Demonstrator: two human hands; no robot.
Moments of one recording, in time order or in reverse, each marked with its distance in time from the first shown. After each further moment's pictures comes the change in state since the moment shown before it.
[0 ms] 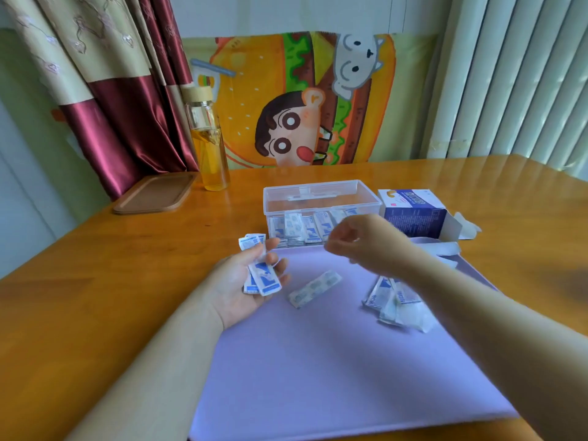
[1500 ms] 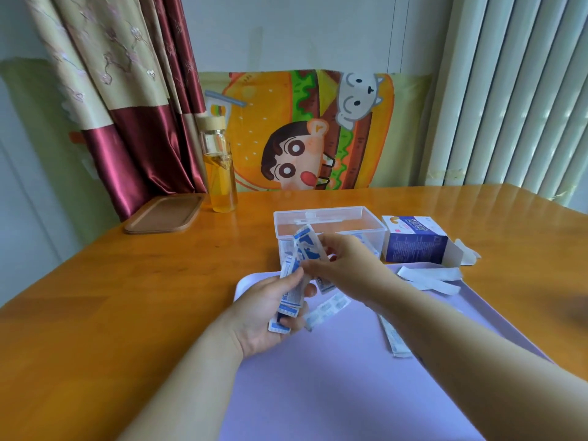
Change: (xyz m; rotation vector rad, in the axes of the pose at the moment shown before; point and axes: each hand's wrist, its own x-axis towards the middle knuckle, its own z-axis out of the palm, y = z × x) left_hand -0.016 -0.003 0.004 0.221 -0.283 -0.037; right_hand -0.004 -0.041 0.027 0.308 -0.002 -0.142
